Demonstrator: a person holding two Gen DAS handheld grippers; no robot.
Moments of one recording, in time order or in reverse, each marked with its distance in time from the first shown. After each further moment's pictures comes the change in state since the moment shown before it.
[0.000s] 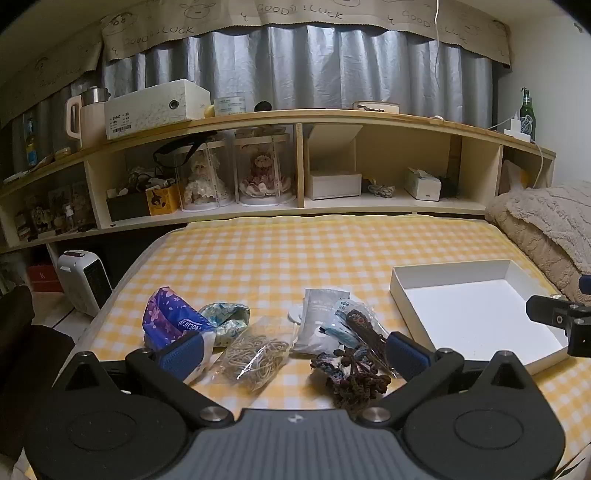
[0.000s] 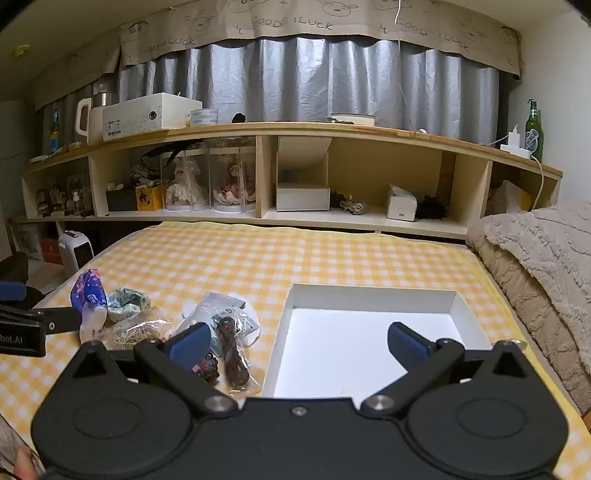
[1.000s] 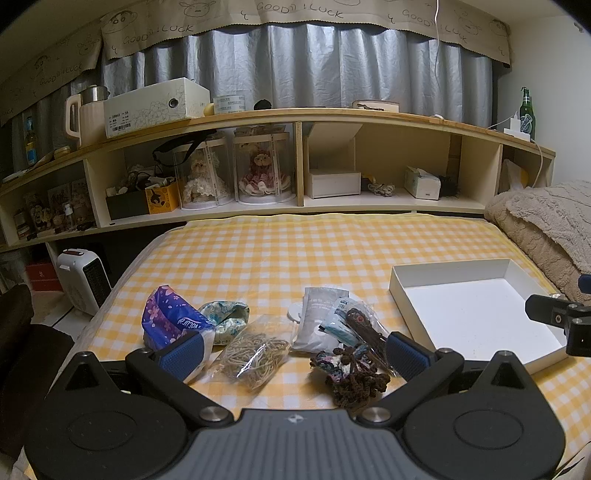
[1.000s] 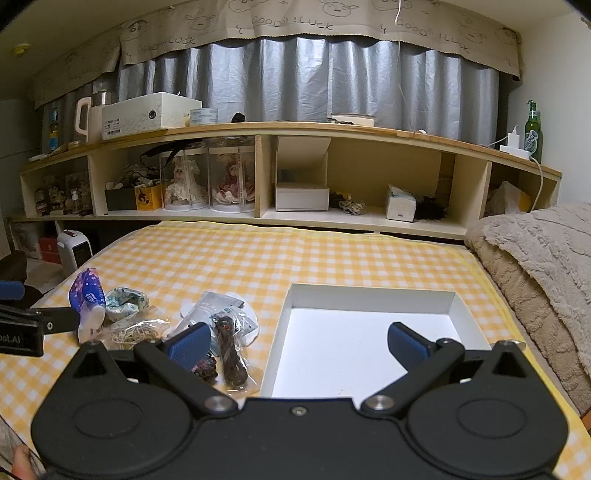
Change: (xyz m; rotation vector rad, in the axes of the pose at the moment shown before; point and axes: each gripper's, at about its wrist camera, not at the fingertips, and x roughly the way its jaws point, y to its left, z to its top) left arm 0.000 0.000 0.000 -0.003 0.003 0.000; right arm 0.000 0.000 0.001 0.001 0.003 0.000
